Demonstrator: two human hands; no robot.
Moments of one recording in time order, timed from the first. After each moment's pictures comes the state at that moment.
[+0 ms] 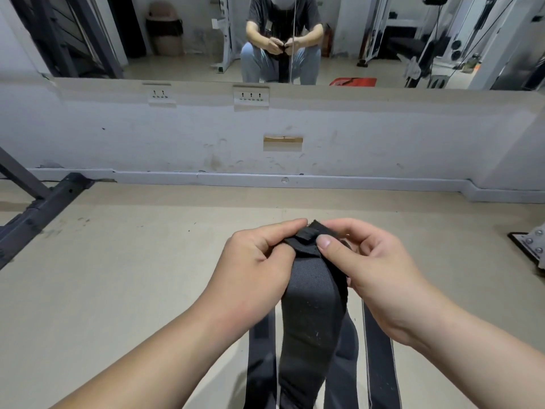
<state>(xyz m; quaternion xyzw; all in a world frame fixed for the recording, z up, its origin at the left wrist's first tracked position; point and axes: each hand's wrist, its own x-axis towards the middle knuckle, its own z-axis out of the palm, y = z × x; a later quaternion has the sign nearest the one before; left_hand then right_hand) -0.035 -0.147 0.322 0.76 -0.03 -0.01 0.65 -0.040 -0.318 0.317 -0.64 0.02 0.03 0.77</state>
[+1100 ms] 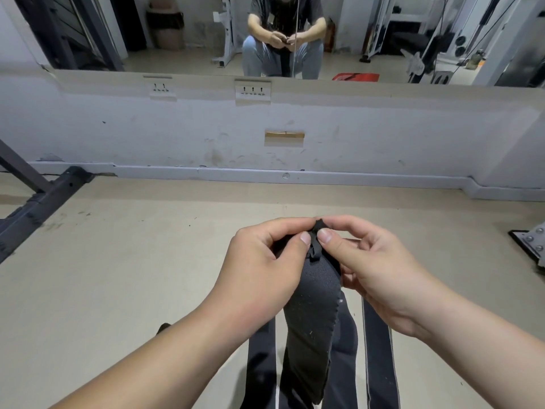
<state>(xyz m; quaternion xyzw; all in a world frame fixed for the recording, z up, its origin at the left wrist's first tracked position) -0.040 -0.155 0.315 0.74 -0.04 0.02 0.68 -0.037 -0.319 0.319 -0.67 0.04 0.09 0.74</state>
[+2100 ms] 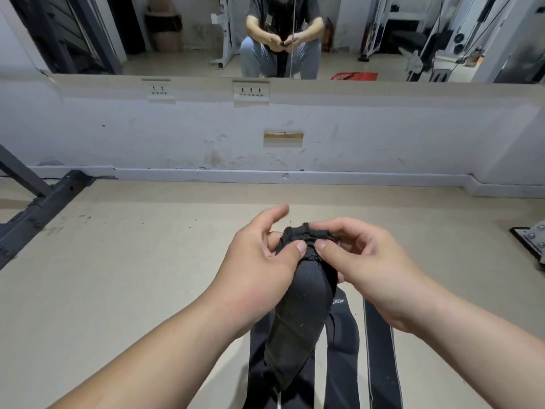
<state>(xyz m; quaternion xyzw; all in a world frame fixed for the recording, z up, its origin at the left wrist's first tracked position) -0.035 -0.153 0.314 0.70 0.00 -0.07 0.71 -0.031 -0.323 0.307 -0.73 0.01 0.05 0.69</state>
